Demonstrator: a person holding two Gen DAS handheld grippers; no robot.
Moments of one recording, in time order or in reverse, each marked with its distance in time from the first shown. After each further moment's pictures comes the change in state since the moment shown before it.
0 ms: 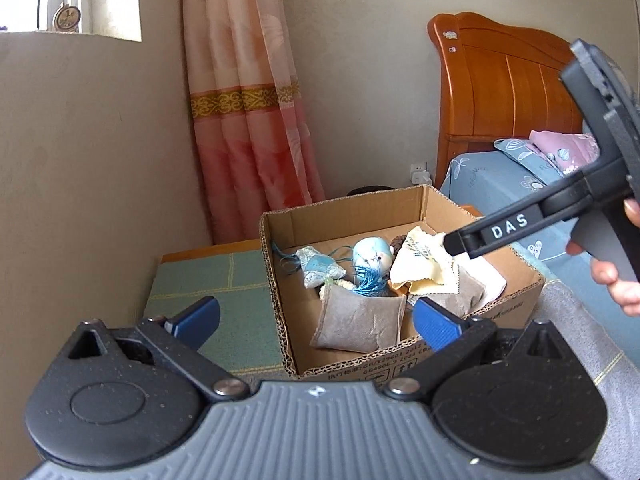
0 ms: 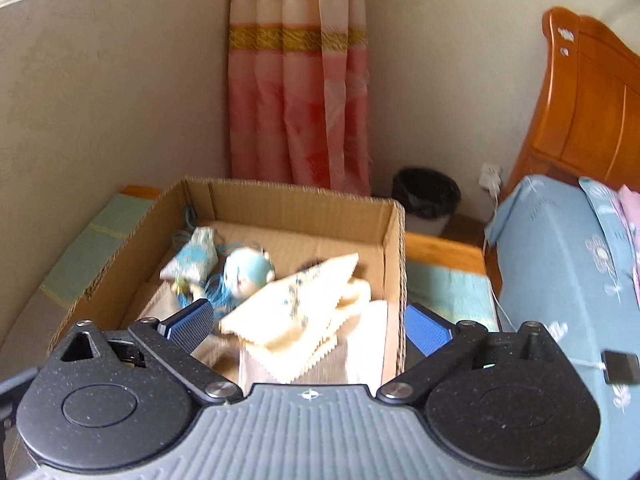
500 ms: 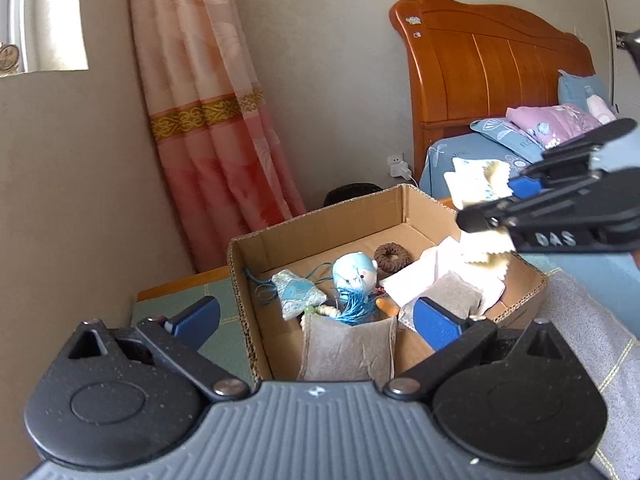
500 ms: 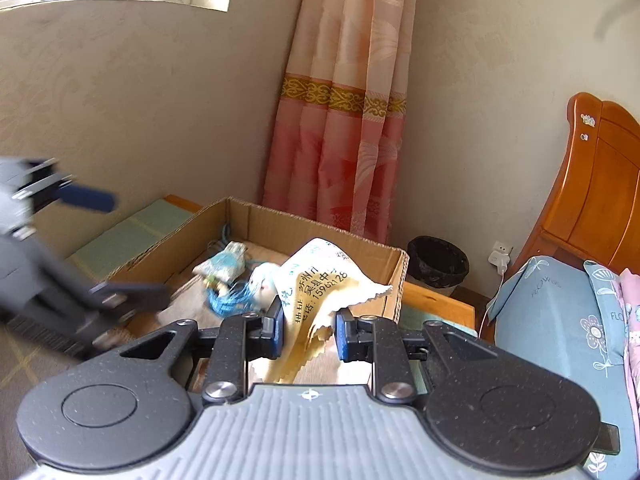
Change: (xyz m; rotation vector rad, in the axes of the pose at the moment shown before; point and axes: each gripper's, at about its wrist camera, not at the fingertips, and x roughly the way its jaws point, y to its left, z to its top) left arm 0.041 -0.023 0.029 0.125 0.033 -0.062; right arm -0.039 -0.001 -0.021 -0.189 -0.202 0.058
